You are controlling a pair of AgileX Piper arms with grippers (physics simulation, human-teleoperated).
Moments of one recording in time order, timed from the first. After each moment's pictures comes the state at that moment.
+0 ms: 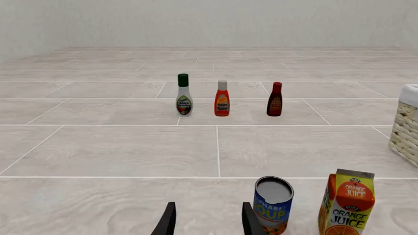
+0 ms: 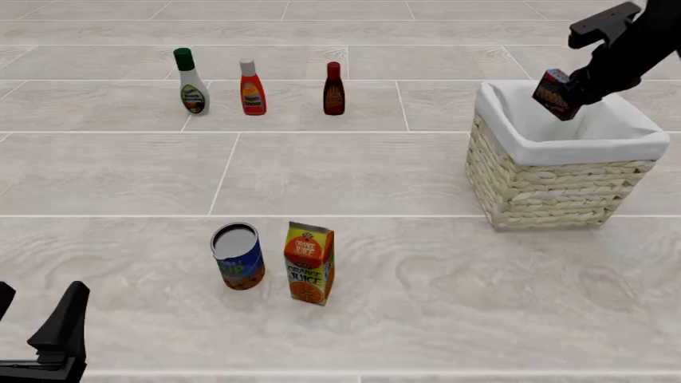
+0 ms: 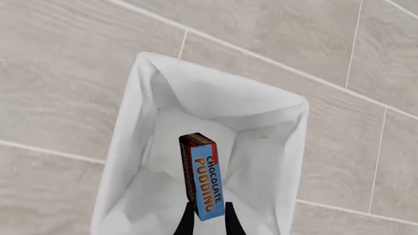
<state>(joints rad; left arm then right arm) 0.01 0.01 0.00 -0.01 0.00 -0.18 2.08 -2.26 1.21 -0.52</state>
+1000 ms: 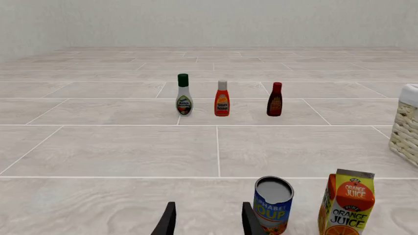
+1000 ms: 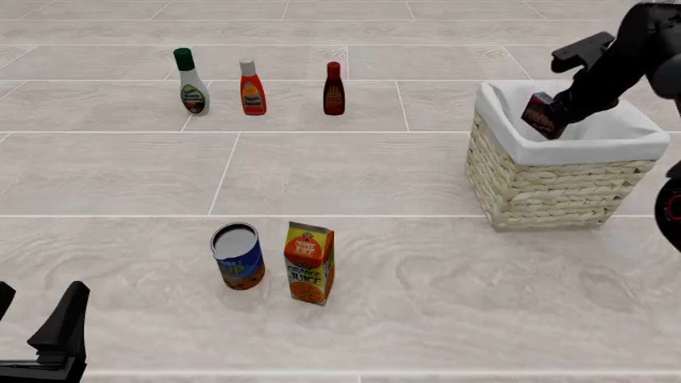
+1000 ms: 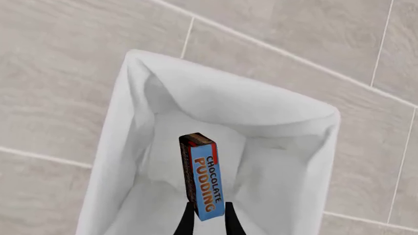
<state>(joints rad) 0.01 0.01 0.00 -0.01 0.00 -0.18 2.21 -2.32 1.21 -0.53</state>
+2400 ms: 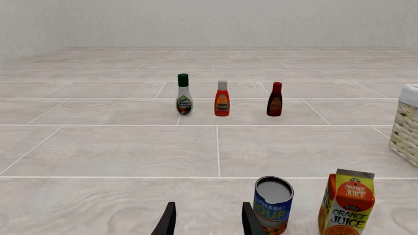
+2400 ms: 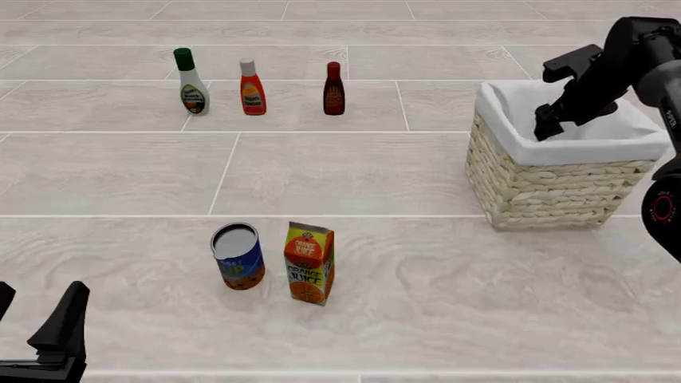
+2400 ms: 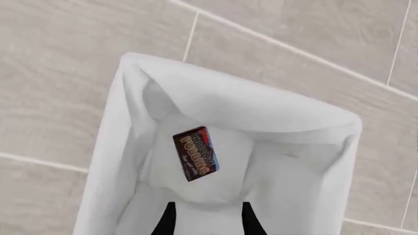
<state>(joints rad) 0.01 0.01 0.00 -0.01 0.00 -0.18 2.26 -2.34 1.21 -0.52</state>
